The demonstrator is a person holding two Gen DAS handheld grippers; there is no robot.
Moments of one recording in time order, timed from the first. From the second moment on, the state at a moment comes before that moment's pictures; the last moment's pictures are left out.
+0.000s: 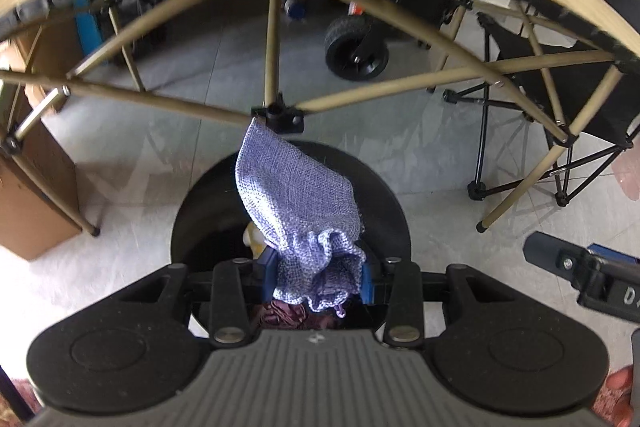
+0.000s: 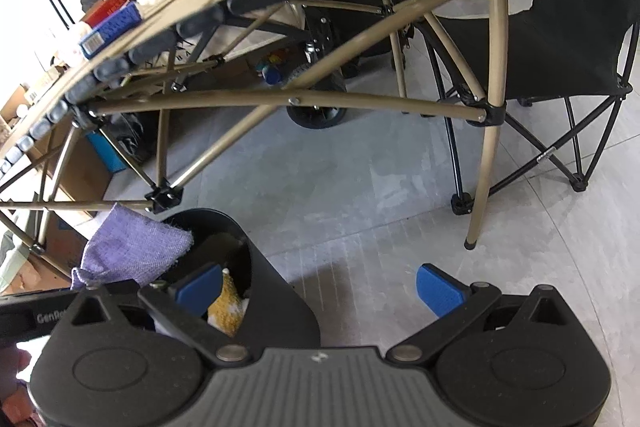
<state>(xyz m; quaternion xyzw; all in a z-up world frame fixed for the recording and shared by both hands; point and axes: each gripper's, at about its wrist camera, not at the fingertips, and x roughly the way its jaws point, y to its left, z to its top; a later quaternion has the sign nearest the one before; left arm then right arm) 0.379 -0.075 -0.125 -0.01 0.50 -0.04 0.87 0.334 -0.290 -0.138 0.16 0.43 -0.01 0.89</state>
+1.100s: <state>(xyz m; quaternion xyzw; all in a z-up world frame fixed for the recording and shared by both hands) 0.396 -0.067 -0.154 -0.07 0.56 -0.03 0.82 0.343 -0.287 -0.154 0.15 0.46 -0.01 0.88</state>
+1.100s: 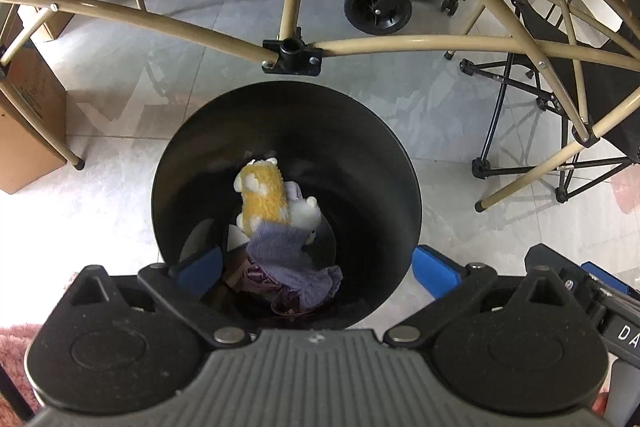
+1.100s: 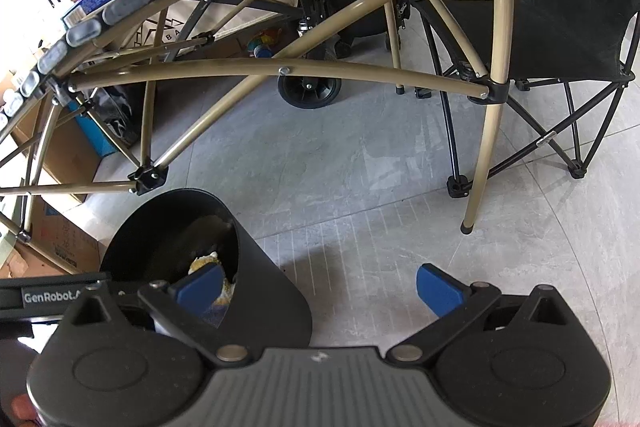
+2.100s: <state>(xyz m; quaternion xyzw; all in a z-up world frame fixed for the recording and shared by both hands) 0.329 -0.020 -0.022 -0.07 0.37 -0.03 0.93 0.304 -0.266 -0.032 0.14 0.25 0.09 0.95</state>
